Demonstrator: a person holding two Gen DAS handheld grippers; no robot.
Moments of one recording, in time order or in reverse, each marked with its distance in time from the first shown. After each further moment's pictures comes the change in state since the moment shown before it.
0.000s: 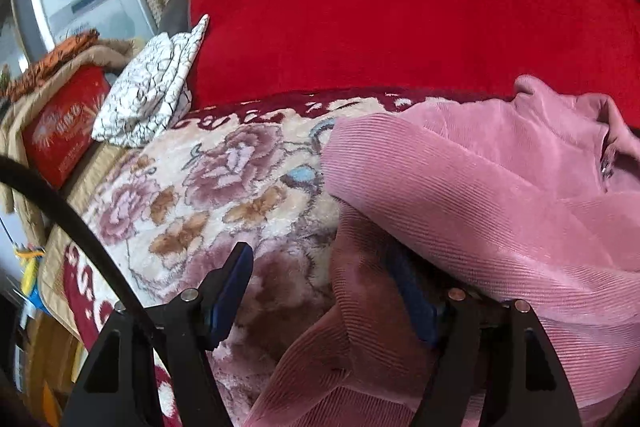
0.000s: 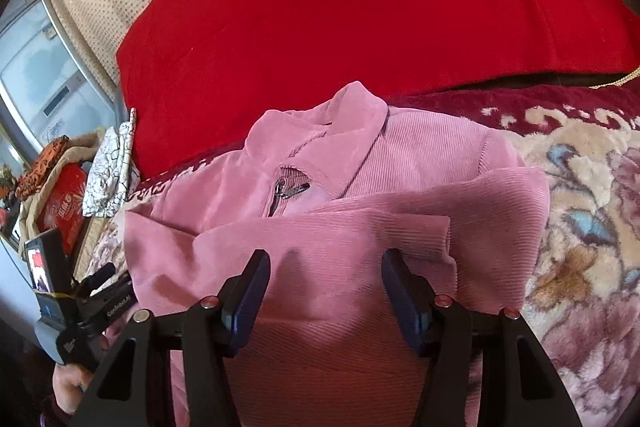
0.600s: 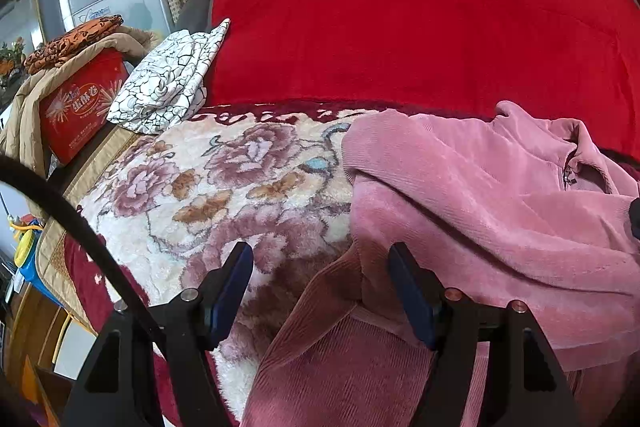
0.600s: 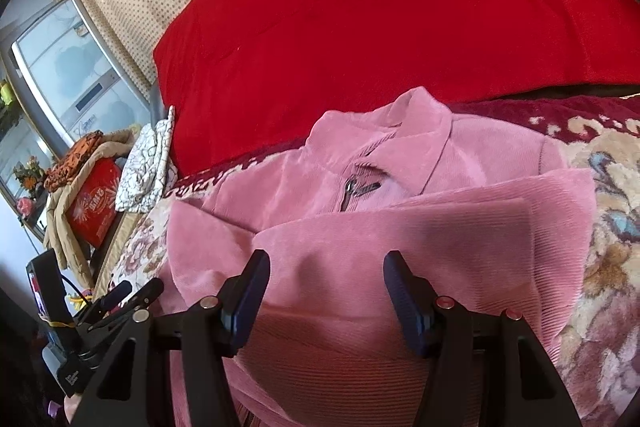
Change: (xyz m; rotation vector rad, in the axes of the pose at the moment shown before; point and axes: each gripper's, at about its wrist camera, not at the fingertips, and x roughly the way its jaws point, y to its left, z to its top) left arm -0.045 0.017 -0.022 -0.067 -0.047 -0.030; right arm -0.008 0.036 -0.009 -0.033 -0.033 0.112
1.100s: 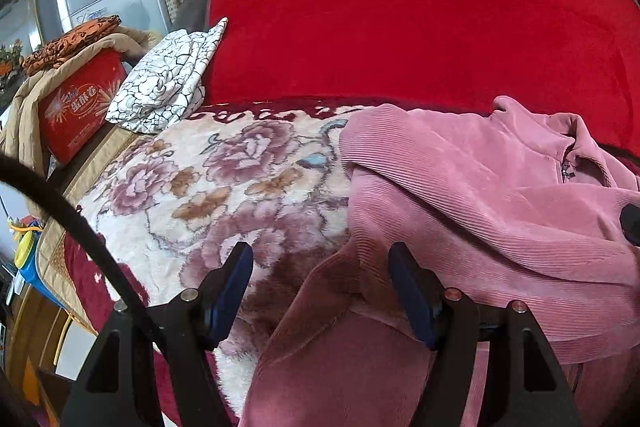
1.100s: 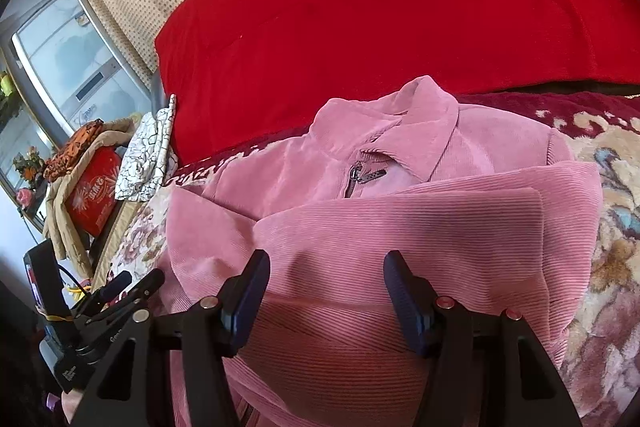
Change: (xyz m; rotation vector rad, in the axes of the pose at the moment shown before) left arm -0.002 -0.001 -0.004 0.007 0.006 -0.002; right arm 0.008 0.005 -0.004 -0.022 0.045 0.006
